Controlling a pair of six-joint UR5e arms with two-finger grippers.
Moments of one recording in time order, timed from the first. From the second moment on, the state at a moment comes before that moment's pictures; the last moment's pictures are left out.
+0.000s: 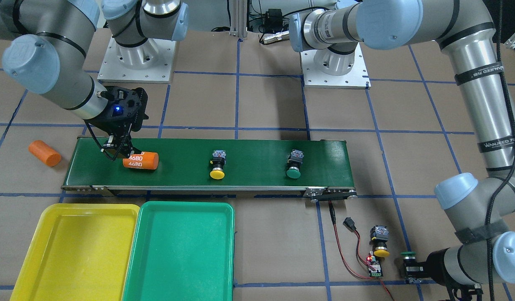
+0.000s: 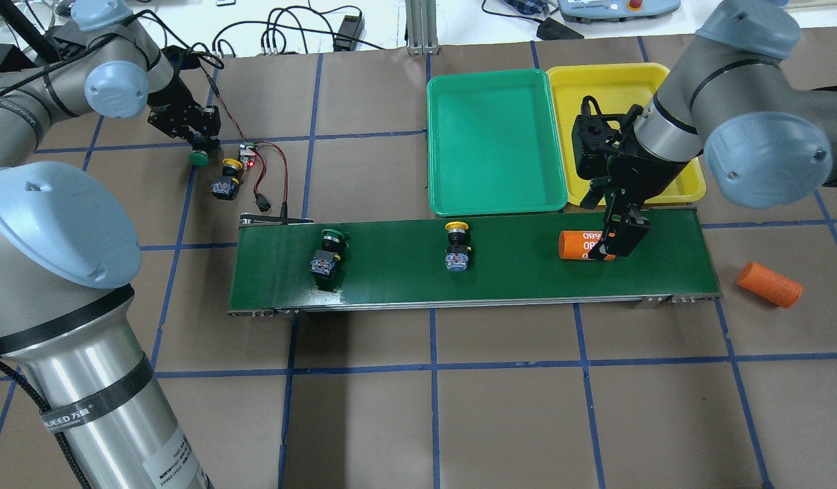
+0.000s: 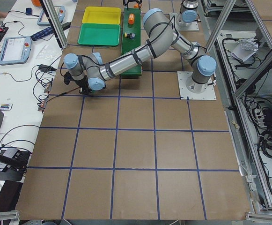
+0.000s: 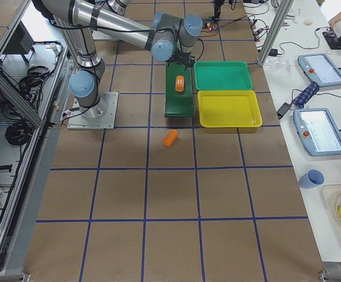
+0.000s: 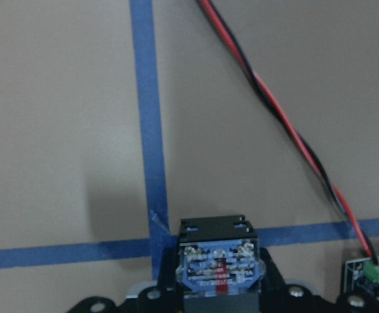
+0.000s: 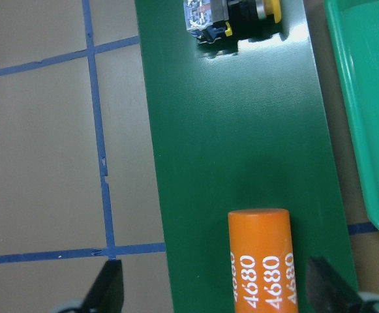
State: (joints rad) left arm -1.28 -2.39 -1.11 -1.28 1.53 0.33; right arm 1.46 -1.48 1.84 -1.72 -1.34 -1.61
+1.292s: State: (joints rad) left arm -1.44 -1.85 -1.78 -1.23 1.52 0.18; right arm 1.44 -1.43 1.79 -1.71 -1.33 -0.92
